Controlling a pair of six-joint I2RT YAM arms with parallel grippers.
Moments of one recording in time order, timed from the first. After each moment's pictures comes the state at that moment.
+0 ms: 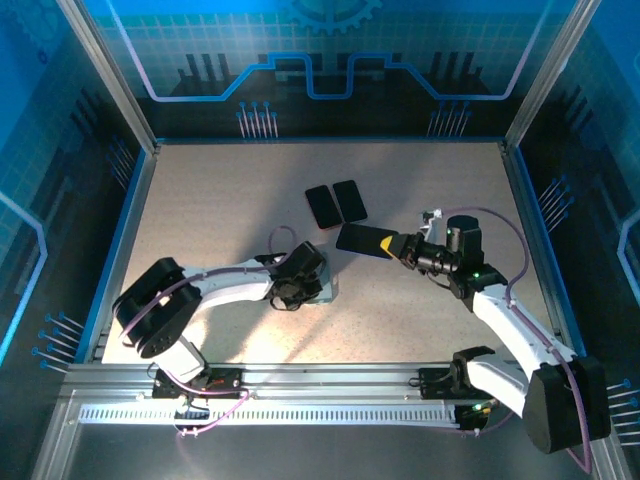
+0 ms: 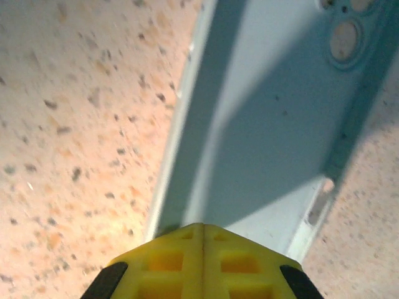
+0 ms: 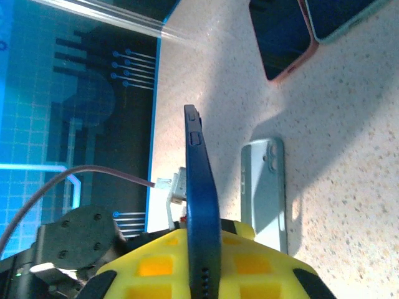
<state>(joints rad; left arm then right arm) -0.79 1.59 0.82 -0.37 0.00 -1.29 0.20 1.01 0.54 -0.05 -0.71 0.90</state>
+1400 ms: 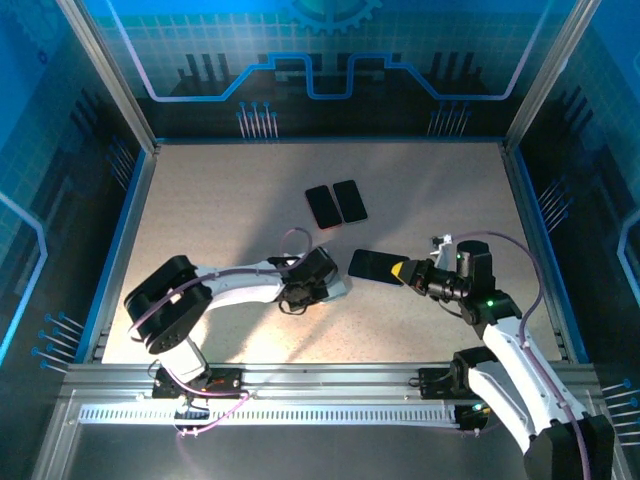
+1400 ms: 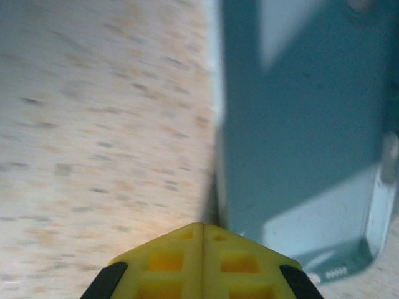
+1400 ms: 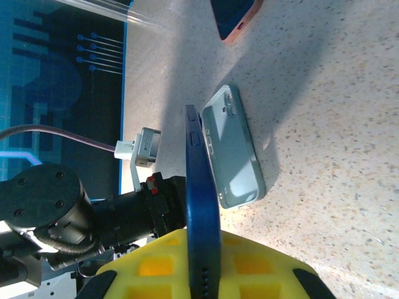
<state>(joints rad) -0.87 1.68 0.90 -0.41 -0.08 -1.22 0.16 0.73 0.44 -0.34 -0.67 0.82</state>
